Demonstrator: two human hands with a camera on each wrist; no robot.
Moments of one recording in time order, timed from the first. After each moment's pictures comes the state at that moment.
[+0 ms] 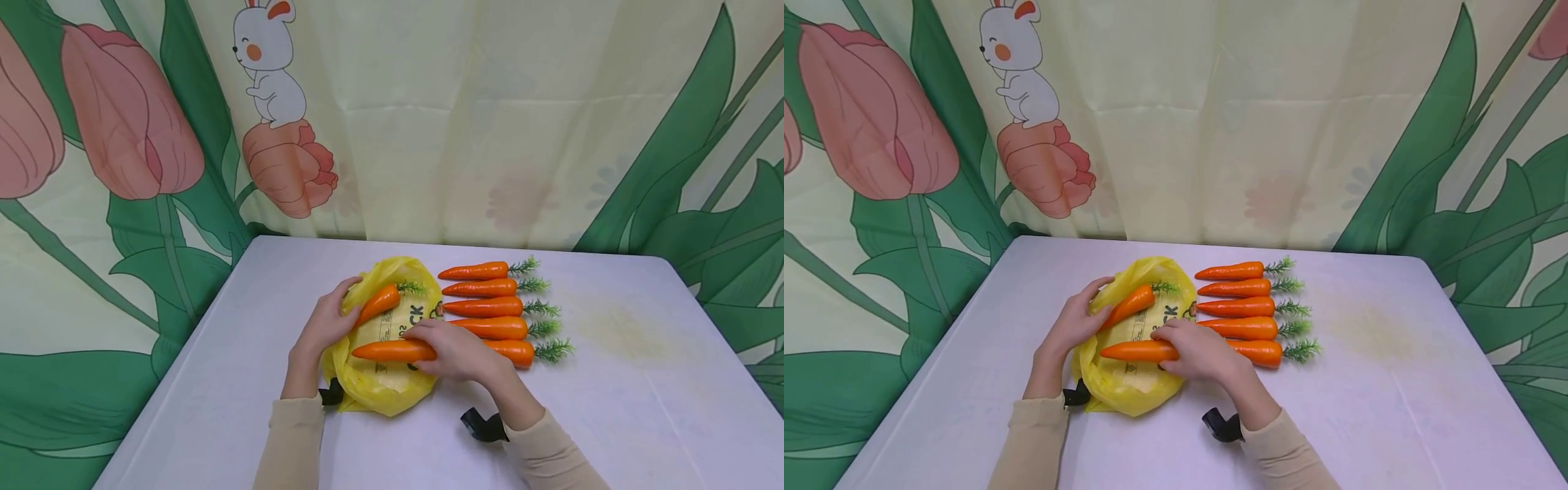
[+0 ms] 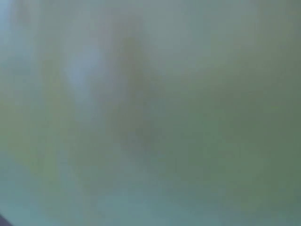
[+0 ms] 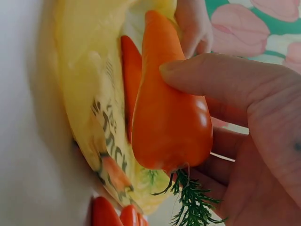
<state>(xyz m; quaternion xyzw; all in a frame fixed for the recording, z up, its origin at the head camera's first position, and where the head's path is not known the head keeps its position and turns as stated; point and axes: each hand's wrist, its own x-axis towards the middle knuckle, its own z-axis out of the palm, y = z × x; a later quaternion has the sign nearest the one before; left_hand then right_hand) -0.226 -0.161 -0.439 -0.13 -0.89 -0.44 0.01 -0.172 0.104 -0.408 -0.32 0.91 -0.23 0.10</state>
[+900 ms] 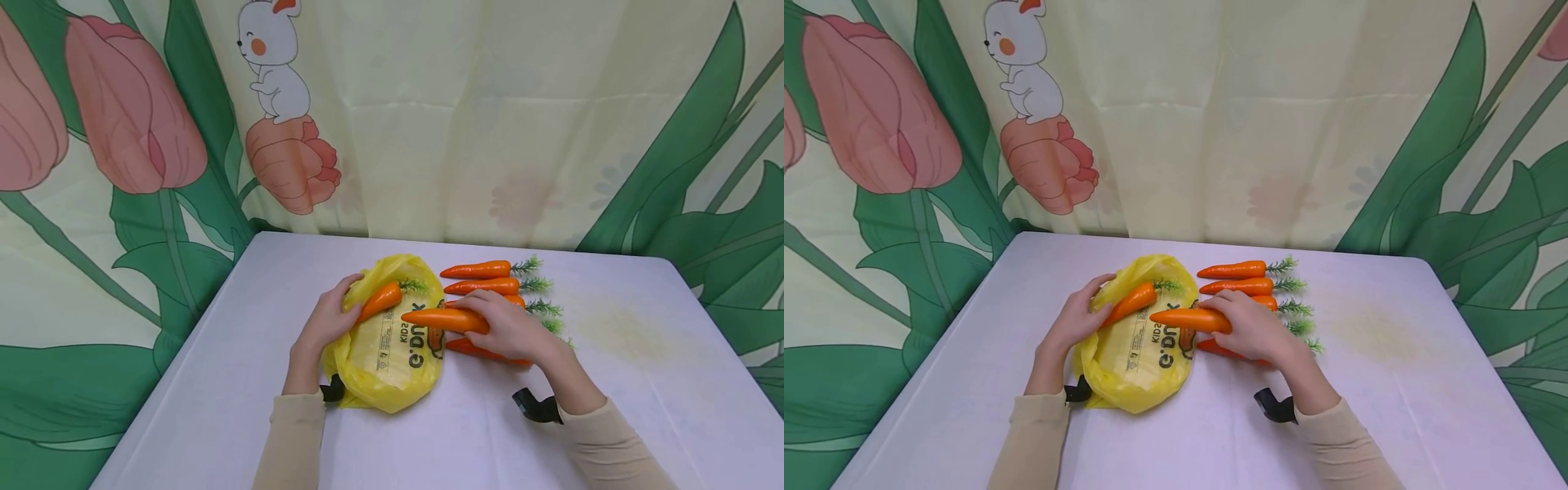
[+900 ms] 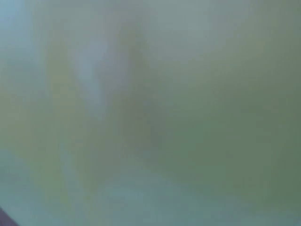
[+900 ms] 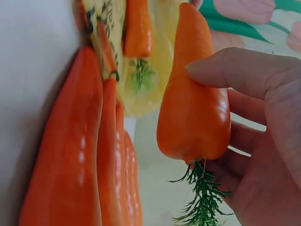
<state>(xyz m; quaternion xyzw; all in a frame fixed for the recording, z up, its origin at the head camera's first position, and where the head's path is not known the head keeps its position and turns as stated) -0.226 -0.163 -0.438 -0.13 -0.89 -0.43 0.02 -0.186 0.173 -0.386 -0.27 0.94 -0.21 0.03</state>
